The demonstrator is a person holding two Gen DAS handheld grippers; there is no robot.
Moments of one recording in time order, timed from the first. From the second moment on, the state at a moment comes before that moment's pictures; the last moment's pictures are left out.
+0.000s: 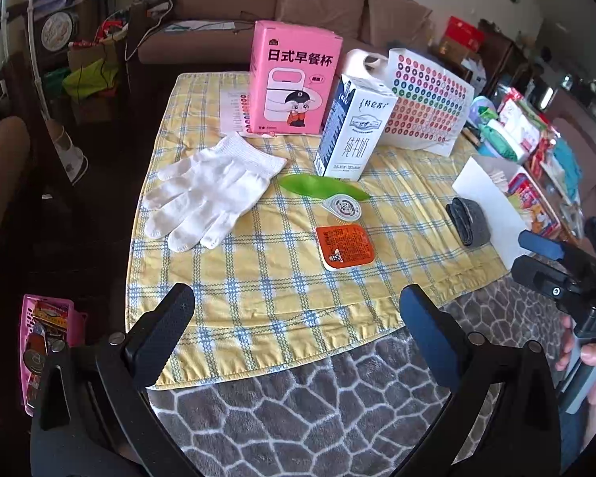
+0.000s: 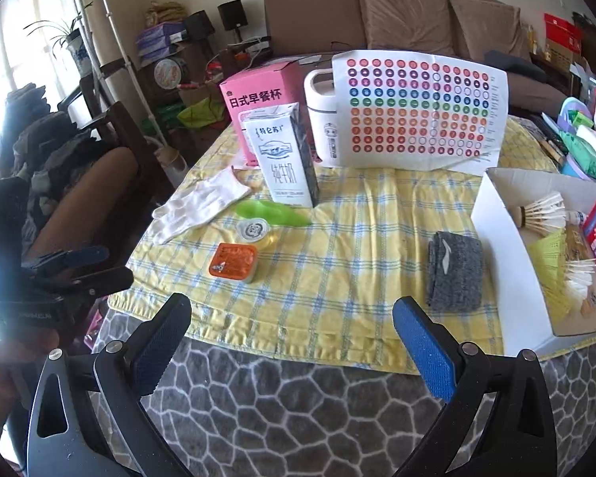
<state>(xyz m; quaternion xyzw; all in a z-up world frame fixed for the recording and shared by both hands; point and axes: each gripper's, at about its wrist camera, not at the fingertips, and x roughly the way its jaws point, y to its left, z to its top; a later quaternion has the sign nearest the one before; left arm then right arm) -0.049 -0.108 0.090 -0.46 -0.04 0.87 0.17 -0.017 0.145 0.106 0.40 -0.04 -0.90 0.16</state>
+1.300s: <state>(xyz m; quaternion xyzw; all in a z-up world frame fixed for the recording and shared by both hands) -0.086 -0.088 0.086 -0.44 -0.02 0.88 0.19 -0.052 0.156 0.079 0.40 -0.10 -0.89 0.16</state>
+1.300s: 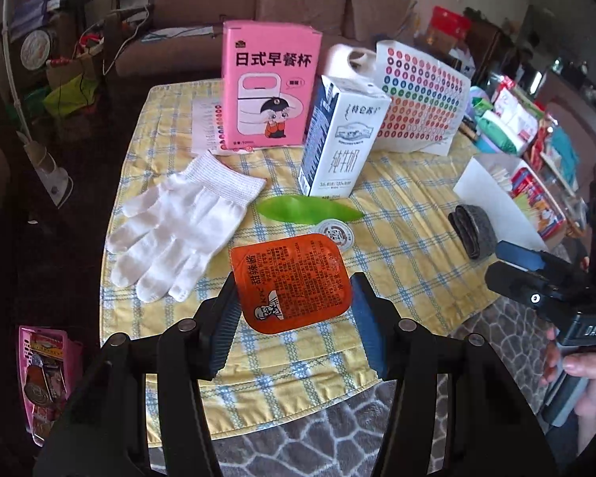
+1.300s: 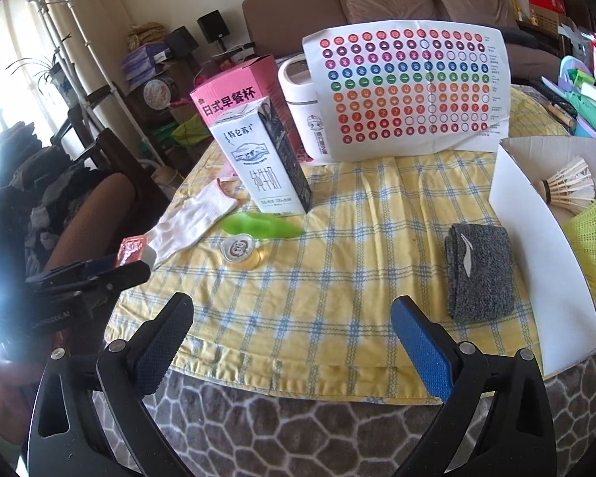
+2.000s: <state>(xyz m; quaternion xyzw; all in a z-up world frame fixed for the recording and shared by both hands) -0.094 -0.121 0.077 -0.46 -0.08 0.87 0.18 -0.127 0.070 0.045 0.44 -0.04 -0.88 0.17</state>
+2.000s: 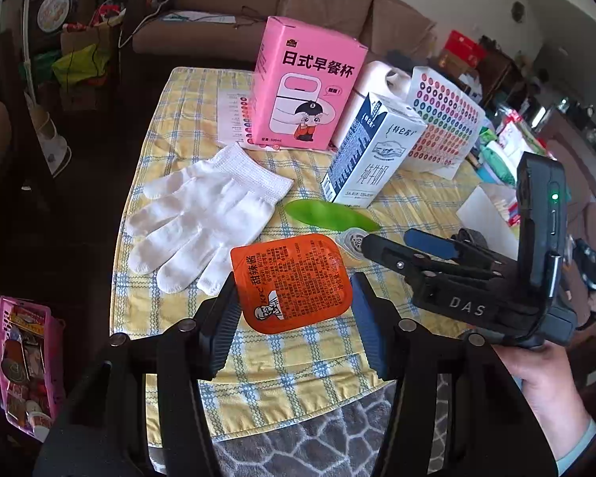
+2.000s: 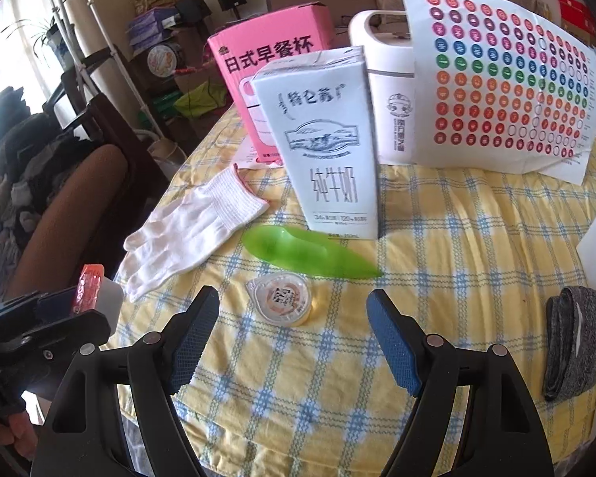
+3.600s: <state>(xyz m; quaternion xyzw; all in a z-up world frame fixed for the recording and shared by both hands) -0.164 0.308 0.108 -0.50 0.09 0.79 0.35 -0.120 0.458 0.112 0.44 -0.05 -0.90 0.03</state>
